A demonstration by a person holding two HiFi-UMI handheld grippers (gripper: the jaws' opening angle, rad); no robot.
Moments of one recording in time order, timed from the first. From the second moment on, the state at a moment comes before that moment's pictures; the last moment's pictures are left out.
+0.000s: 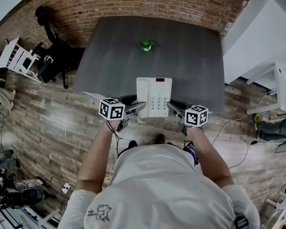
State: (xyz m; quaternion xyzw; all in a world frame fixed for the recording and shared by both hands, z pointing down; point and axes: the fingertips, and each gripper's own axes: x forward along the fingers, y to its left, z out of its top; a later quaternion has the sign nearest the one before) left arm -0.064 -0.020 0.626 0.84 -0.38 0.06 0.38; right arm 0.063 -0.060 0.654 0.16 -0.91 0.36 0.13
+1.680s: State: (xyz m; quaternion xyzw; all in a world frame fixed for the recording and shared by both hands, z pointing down) left arm -0.163 0.128 0.587 0.87 -0.33 0.04 0.36; right arm -0.031 0.111 0.612 0.23 -0.91 0.34 0.11
